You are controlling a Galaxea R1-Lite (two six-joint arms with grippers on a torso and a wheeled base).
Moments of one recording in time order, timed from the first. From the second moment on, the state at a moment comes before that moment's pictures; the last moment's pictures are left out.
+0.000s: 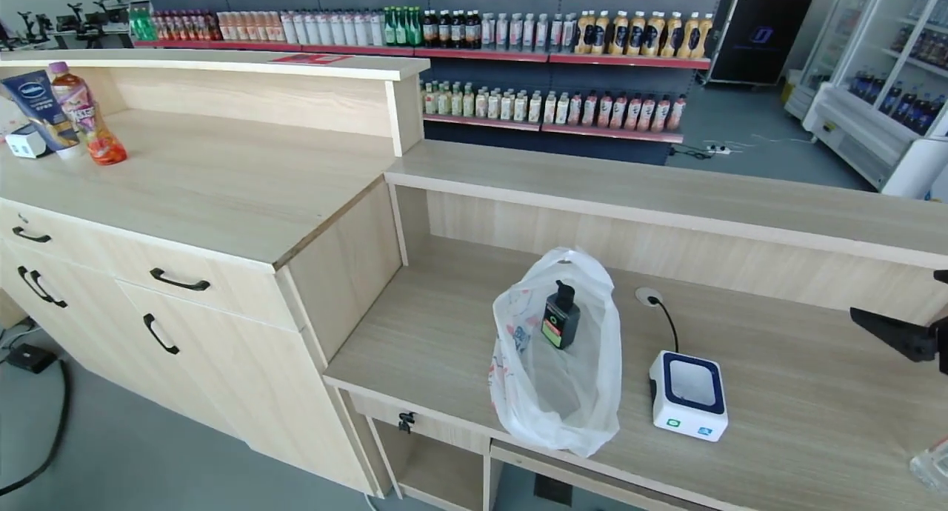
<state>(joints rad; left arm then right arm) 0.00 0.00 0.00 0.04 0.08 0.07 -0.42 1.24 -0.55 -0.39 0.43 -0.54</state>
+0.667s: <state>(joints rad) 0.00 0.00 0.00 0.03 0.08 0.07 -0.79 1.42 -0.54 -0.35 0.40 -0.63</state>
